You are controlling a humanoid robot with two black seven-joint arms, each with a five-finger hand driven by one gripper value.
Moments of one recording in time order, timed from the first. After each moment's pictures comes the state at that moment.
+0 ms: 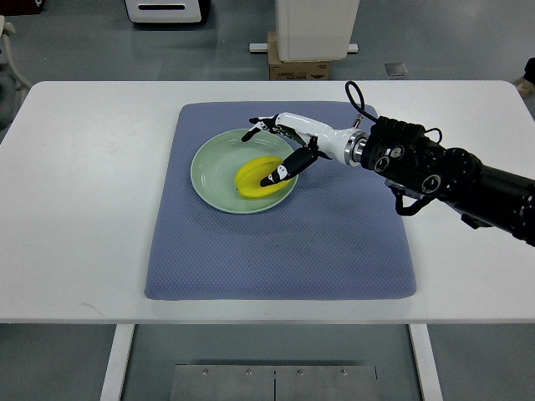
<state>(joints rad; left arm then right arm) -0.04 0.00 -0.10 -0.20 0.13 0.00 -0.01 1.29 0.00 -0.39 0.54 -0.32 0.18 0.48</state>
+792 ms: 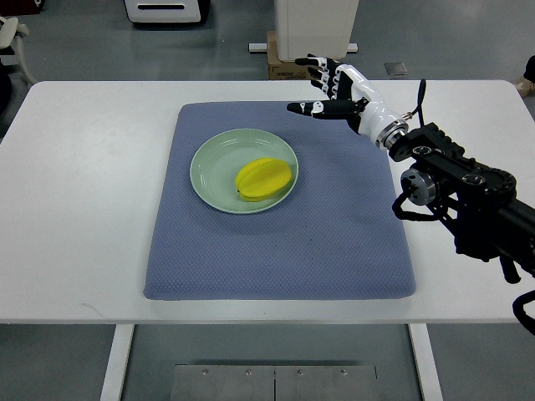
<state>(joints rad) -0.04 0.00 -0.10 -0.20 0.13 0.00 -0.01 1.03 -0.07 0.33 0.52 -0.25 0.14 0.46</state>
